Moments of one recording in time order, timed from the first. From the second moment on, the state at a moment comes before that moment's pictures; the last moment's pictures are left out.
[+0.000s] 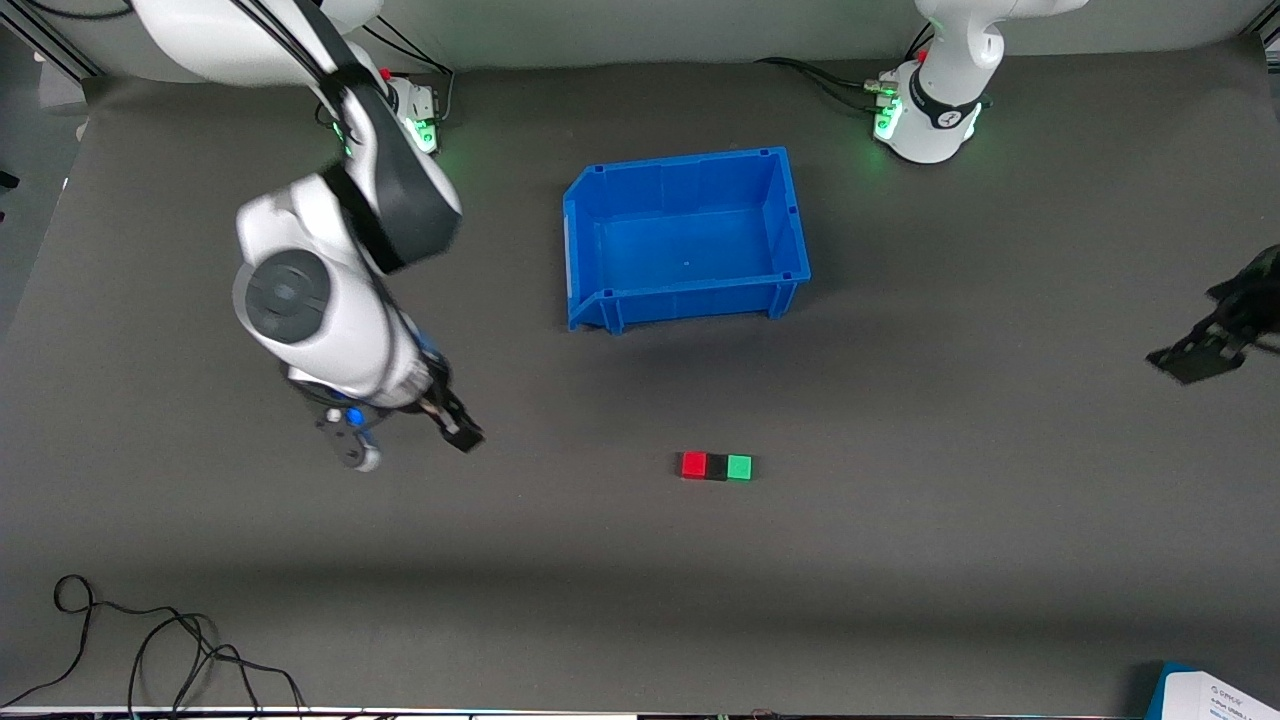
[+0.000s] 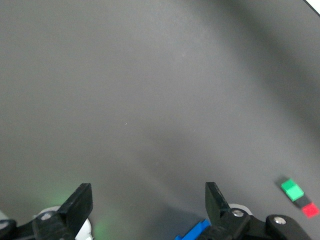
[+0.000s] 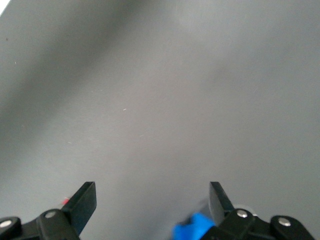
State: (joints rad) left arm 0.04 0.26 -0.04 -1.21 0.06 1.34 -0.74; right arm 0.40 0.40 -0.02 -1.42 0.02 1.78 1.22
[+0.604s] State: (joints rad) left arm 0.02 0.27 -0.07 -1.18 0.05 1.31 -0.69; right arm 0.16 0.03 -0.16 -1.67 0.02 1.68 0.31
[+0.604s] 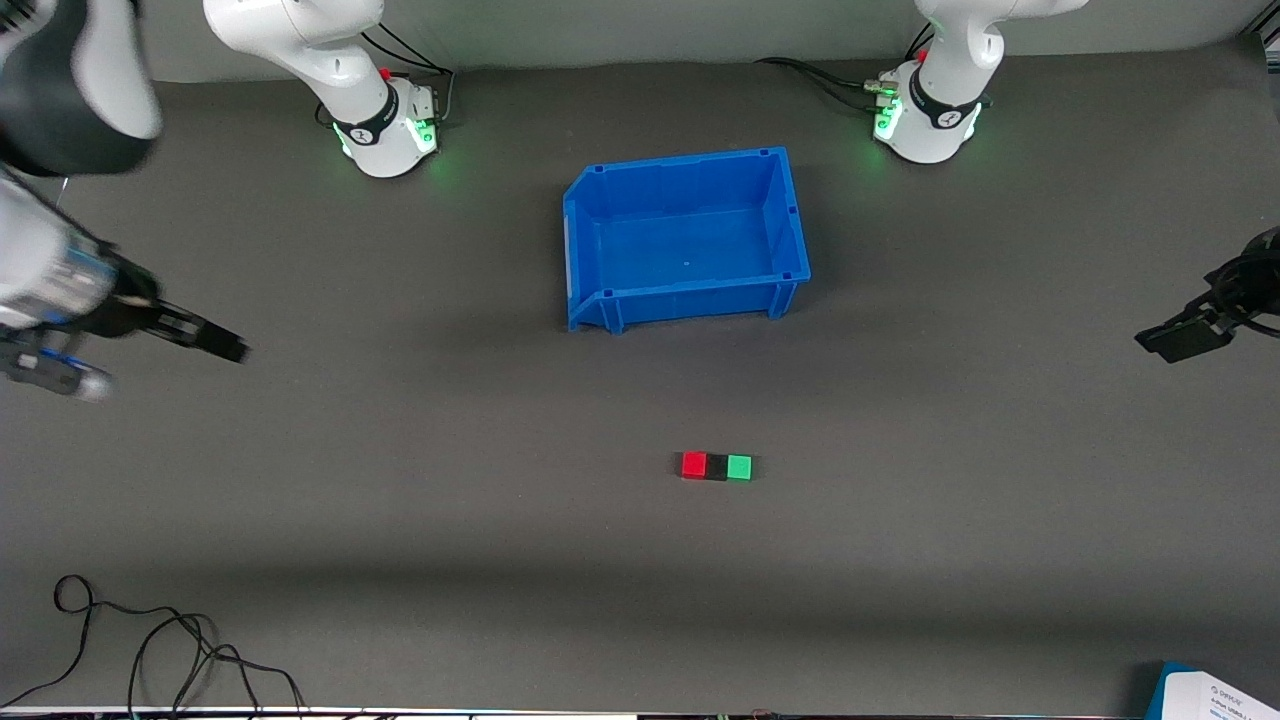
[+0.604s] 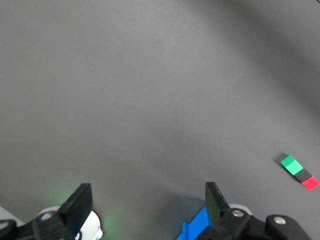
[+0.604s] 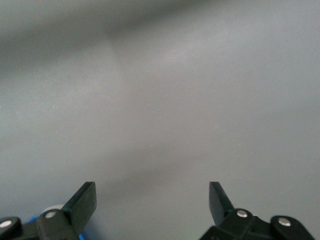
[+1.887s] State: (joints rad) left arm 0.03 0.23 -0.02 -1.27 0.07 1.44 -0.08; right arm 0.08 -0.08 -0.07 -1.71 -0.03 1.62 0.10
